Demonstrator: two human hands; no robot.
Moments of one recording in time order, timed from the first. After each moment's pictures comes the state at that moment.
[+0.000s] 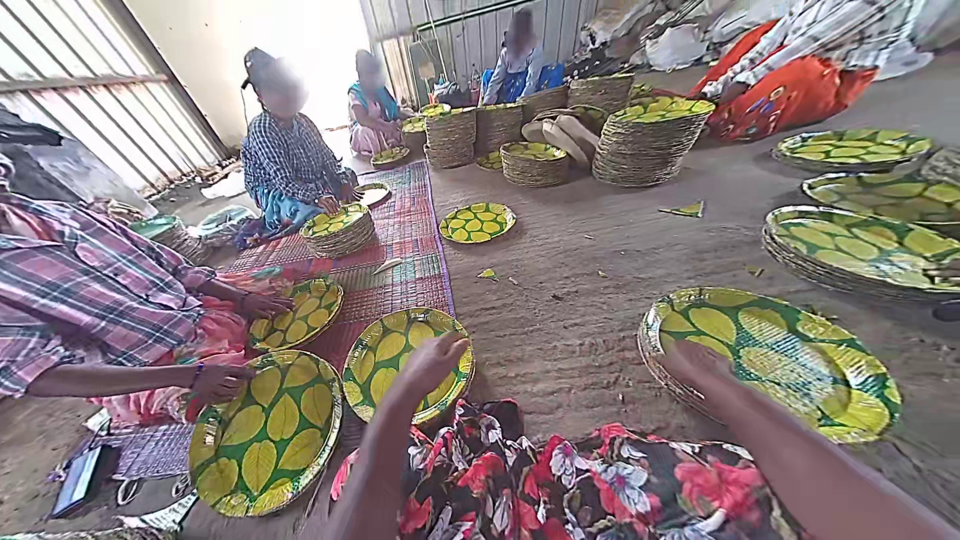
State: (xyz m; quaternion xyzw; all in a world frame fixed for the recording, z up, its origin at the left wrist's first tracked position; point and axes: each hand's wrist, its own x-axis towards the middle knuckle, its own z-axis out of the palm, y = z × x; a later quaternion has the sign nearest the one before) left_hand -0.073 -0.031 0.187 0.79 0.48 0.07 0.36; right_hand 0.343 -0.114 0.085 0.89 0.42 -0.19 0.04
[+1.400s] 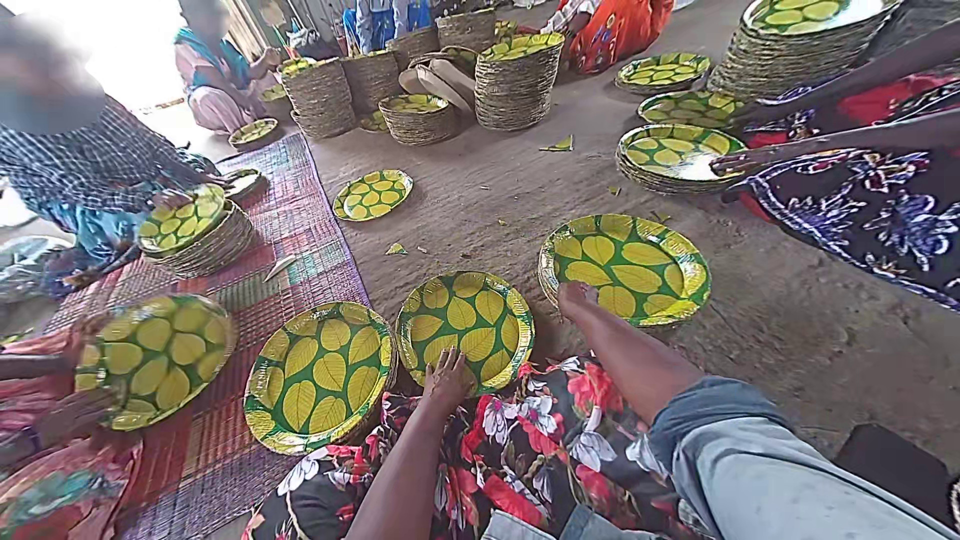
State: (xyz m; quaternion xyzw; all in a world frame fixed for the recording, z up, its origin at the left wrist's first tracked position) left_hand 0.058 -0.049 -0.024 0.88 0.38 -0.19 0.22; right_hand 0.351 -0.109 0.034 0.92 0.33 -0.24 0.01
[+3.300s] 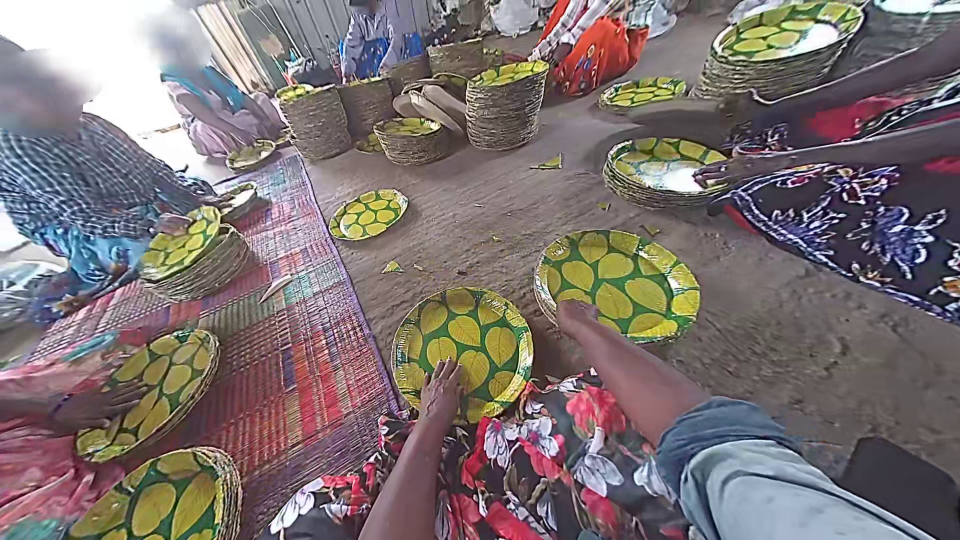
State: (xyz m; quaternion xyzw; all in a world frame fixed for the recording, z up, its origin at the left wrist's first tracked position) left_hand 0.061 -0.038 -0.022 0.89 0.38 -0.11 0.20; right_hand 0.353 -0.111 0.048 0.91 0.35 -0.23 0.06
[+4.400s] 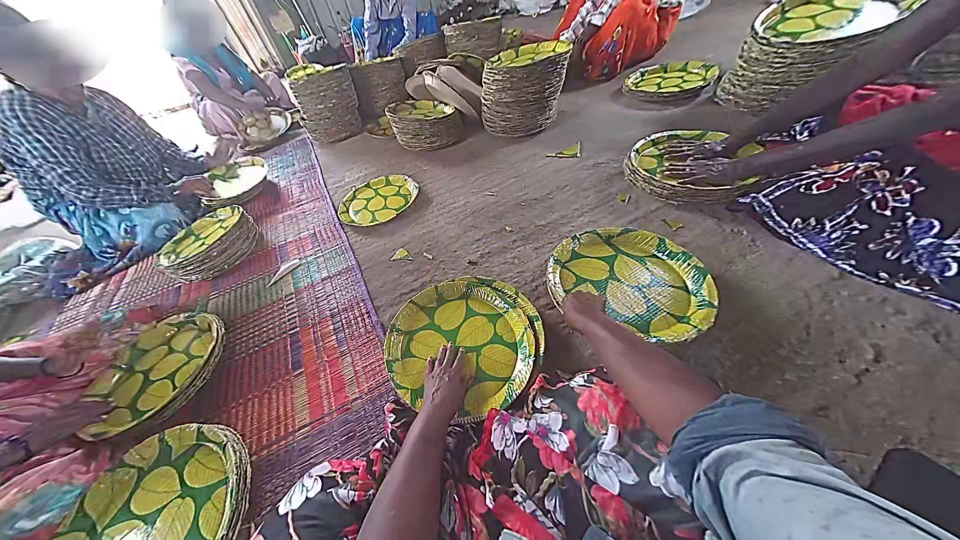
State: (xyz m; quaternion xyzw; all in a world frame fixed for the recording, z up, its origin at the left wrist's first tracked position) left_hand 0.058 -0.035 -0.015 0.89 0.40 -0.11 0.19; right_hand 0.346 -0.100 0.039 0.90 0.36 -0.22 0.09
